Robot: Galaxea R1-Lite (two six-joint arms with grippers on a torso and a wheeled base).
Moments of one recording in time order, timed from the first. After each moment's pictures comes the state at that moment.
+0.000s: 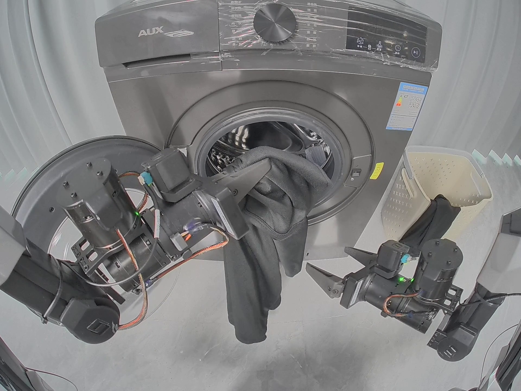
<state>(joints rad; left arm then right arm) -0.66 1.77 -0.67 -1.37 -0.18 -0.27 0.66 1.97 -0.31 -1.54 -0.03 0.24</state>
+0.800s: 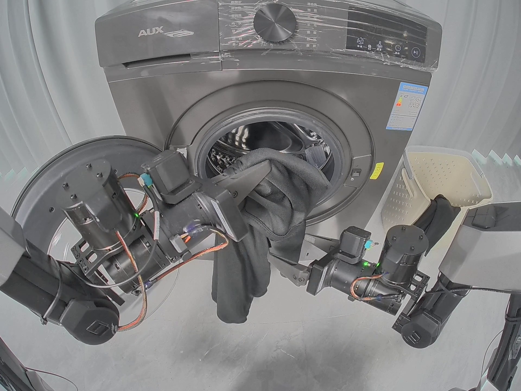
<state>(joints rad) -0.67 1.77 -0.66 -1.37 -0.19 -0.27 0.66 2.14 -0.57 -1.54 0.18 0.24</state>
